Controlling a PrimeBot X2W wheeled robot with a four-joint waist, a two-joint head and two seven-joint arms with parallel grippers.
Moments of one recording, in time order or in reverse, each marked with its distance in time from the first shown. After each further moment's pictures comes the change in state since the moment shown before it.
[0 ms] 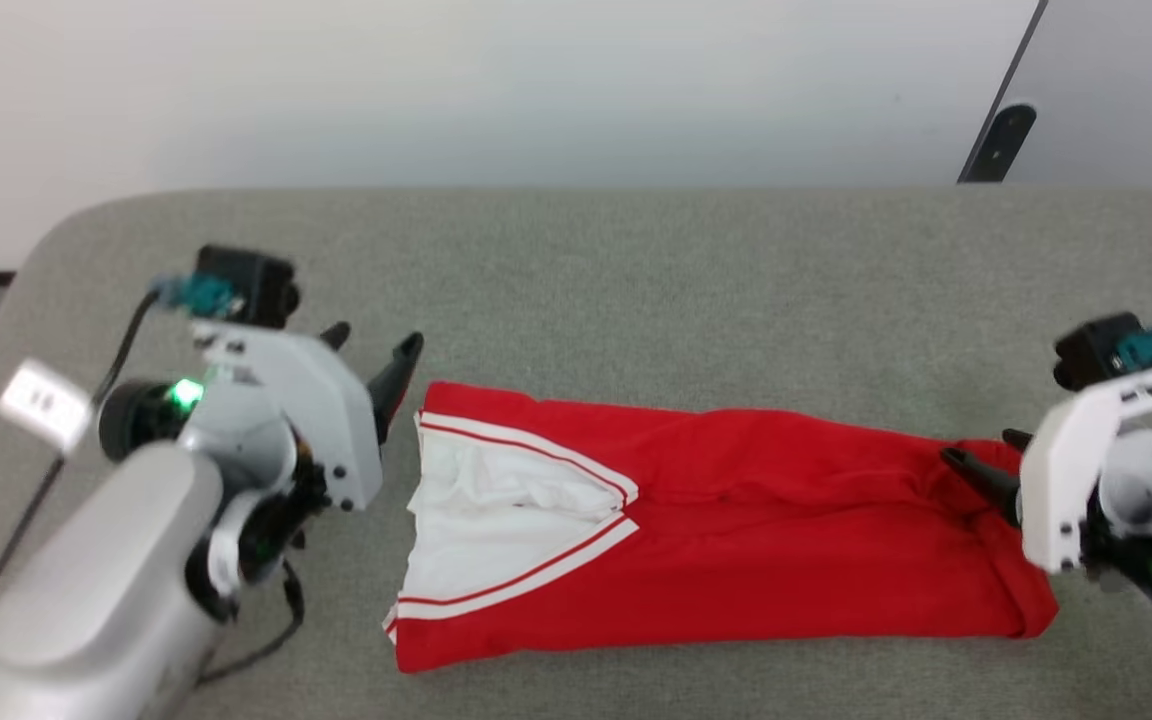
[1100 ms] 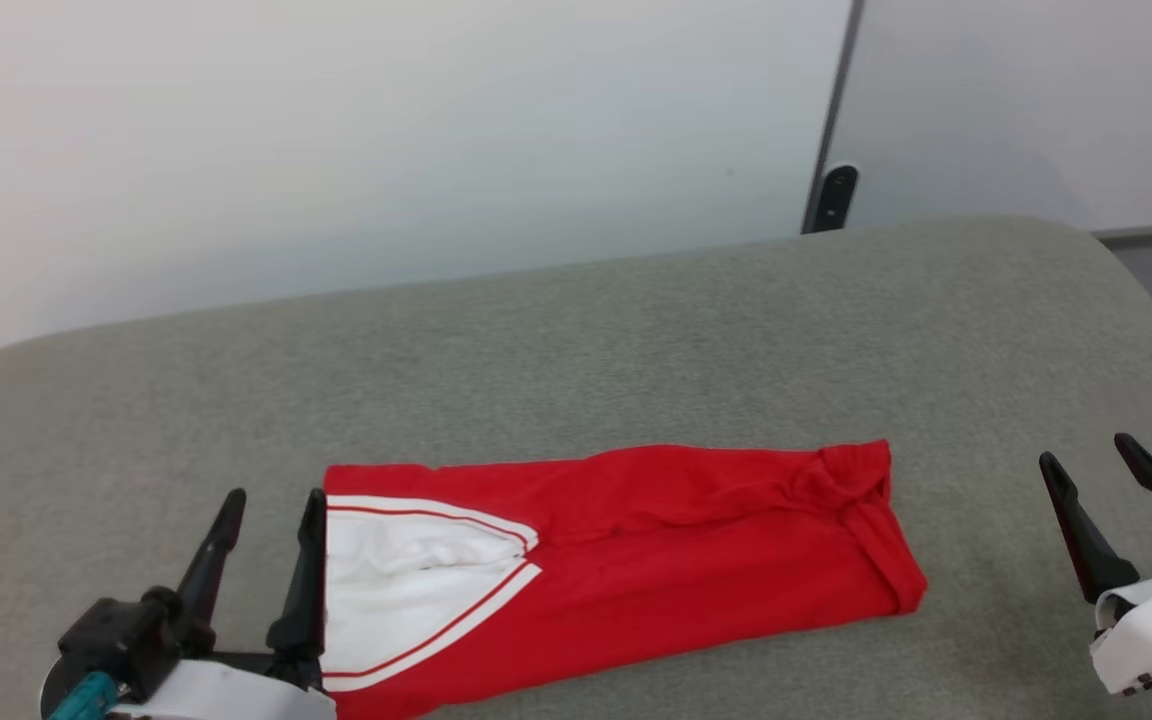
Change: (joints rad) left arm 0.671 -0.192 0.426 -0.190 0.353 -0.105 -0.655; right arm 0.424 -0.007 -0.283 -0.240 -0.301 0.000 -0.741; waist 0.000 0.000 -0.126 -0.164
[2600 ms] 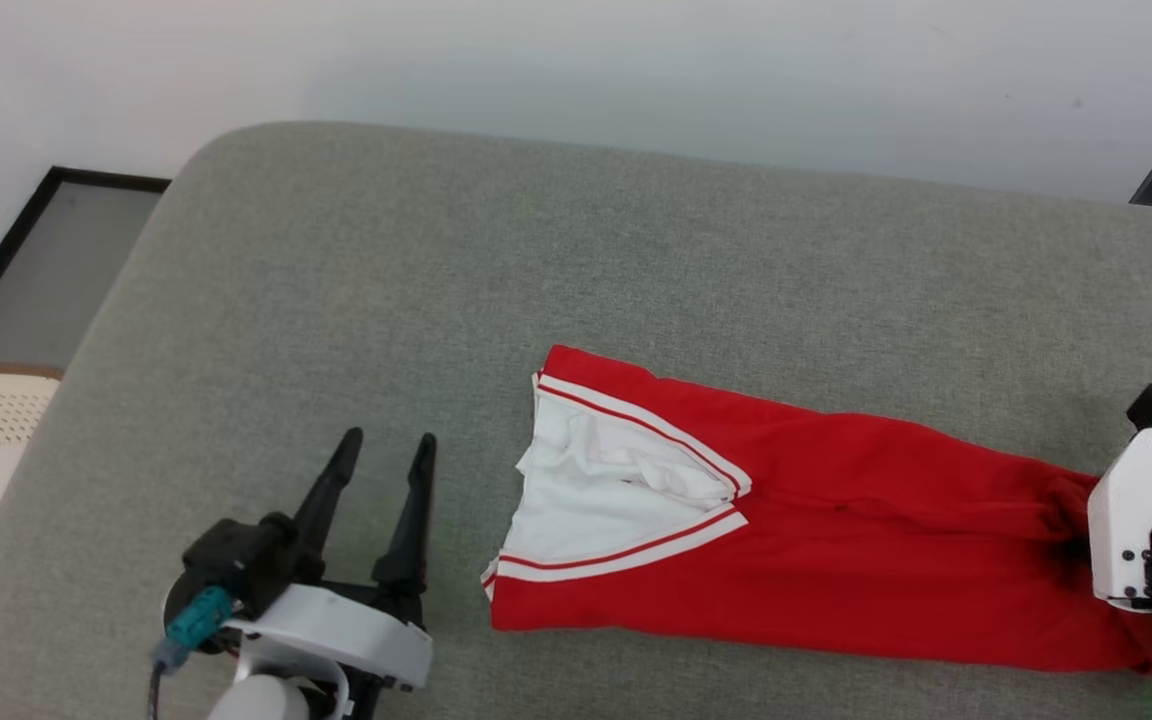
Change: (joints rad) left arm -0.184 -0.168 -0.036 0.193 0.092 -0.137 0.003; right arm -0.449 0.059 0.153 0.602 0.203 -0.002 0.887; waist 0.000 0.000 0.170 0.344
